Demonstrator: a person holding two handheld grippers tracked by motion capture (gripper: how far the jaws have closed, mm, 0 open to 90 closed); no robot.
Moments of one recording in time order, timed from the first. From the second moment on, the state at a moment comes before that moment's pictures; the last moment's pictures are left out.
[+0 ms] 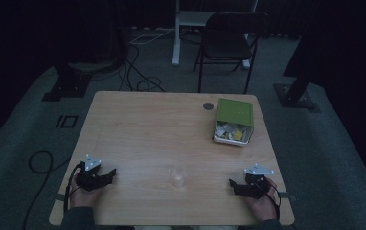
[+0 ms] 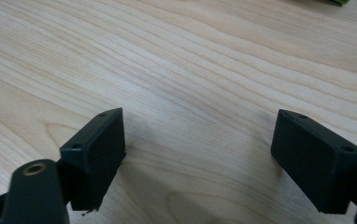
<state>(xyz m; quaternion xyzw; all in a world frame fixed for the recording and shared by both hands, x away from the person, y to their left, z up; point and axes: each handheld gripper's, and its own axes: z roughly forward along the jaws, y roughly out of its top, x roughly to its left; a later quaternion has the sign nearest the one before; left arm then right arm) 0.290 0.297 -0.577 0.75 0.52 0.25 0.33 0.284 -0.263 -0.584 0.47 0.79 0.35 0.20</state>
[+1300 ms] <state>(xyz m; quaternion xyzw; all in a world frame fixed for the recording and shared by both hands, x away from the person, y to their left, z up) 0.289 0.296 -0.577 0.75 0.53 0.25 0.32 0.292 -0.256 -0.541 0.45 0.78 0.37 0.22</state>
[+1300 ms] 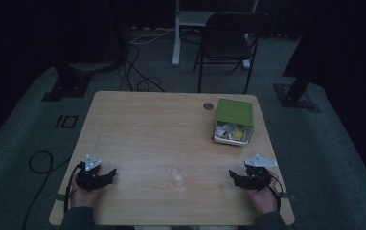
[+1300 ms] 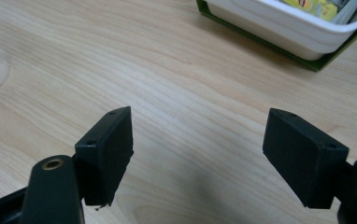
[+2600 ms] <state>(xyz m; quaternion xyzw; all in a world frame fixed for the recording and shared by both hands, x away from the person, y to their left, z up) 0.289 0.296 -0.577 0.75 0.53 0.25 0.32 0.332 -0.228 -0.527 0.42 0.79 0.38 0.24</state>
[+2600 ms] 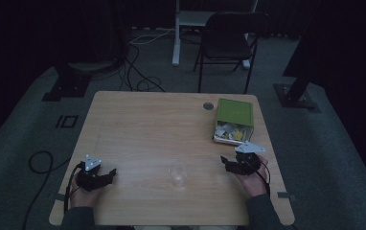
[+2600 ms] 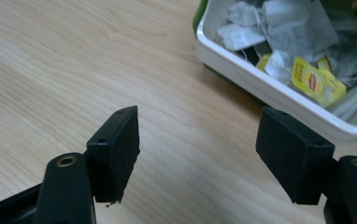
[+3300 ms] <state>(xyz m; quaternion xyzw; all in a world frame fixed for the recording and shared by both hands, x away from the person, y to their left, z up) 0.290 0.296 -0.577 0.75 0.53 0.25 0.32 0.360 -0.226 -0.530 0.41 0.79 0.38 0.25</state>
